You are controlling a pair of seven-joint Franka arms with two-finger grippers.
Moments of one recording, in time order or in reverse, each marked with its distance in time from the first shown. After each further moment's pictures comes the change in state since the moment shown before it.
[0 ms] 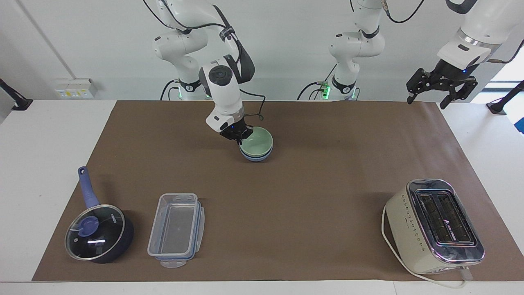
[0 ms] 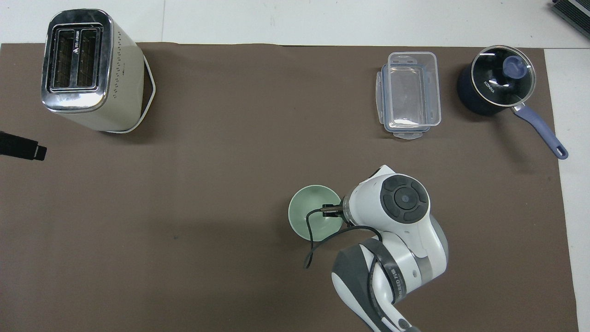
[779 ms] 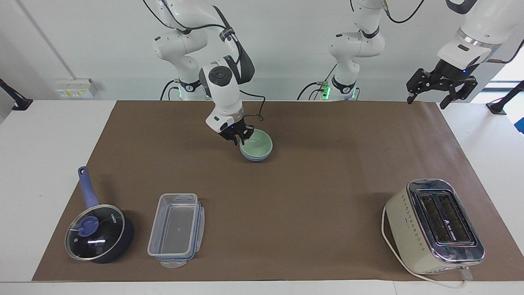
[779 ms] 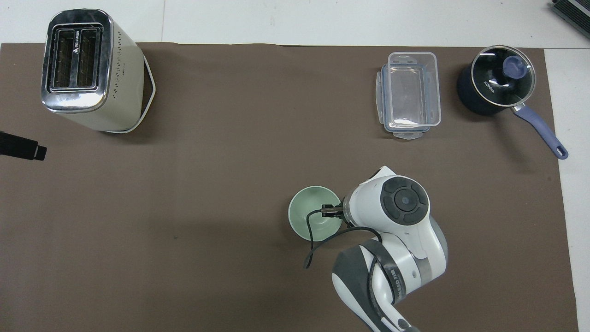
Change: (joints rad) left arm 0.000 0.000 0.000 0.000 0.000 0.000 0.000; right arm 0.000 0.000 0.000 -0.010 0.000 0.018 0.000
